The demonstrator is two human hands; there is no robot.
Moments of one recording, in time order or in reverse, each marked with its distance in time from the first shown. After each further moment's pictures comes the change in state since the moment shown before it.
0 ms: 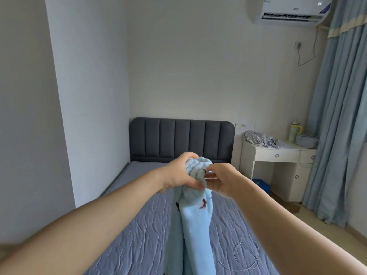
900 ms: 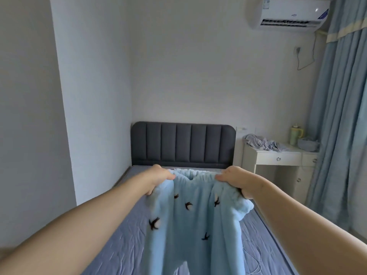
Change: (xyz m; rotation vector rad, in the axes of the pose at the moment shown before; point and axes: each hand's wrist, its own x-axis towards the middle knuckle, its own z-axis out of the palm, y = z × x) left_hand 0.006 -0.025 -0.033 0.064 0.362 -0.469; right_hand 0.004 -0.017 -0.031 -0.831 0.036 -0.043
